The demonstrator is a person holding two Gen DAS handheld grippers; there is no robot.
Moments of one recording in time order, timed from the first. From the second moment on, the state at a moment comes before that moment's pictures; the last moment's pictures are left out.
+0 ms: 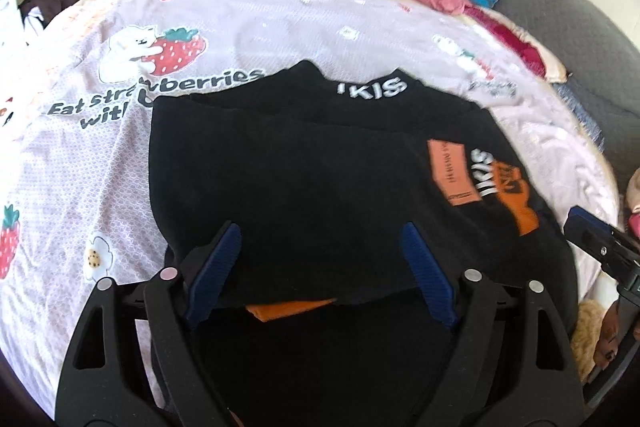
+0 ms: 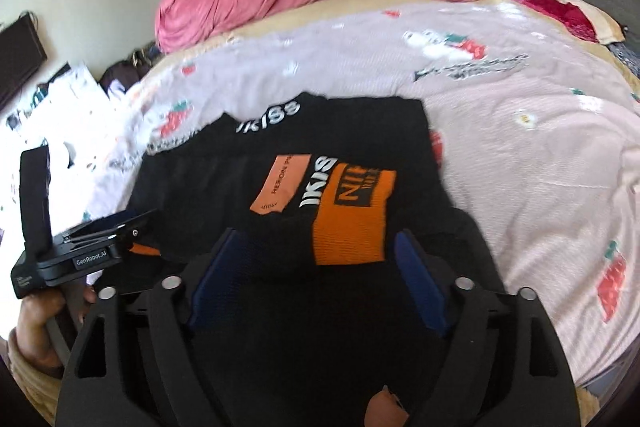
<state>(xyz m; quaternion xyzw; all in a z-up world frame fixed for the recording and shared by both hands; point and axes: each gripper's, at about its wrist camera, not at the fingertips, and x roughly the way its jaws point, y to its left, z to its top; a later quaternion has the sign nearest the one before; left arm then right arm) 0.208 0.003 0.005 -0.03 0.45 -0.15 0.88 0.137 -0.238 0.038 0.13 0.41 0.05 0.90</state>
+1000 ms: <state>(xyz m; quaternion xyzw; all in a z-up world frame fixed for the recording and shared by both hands) 0.137 -0.008 0.059 -0.01 0.39 -0.15 0.91 0.076 -0.240 0.077 0.12 0.36 0.06 0.93</state>
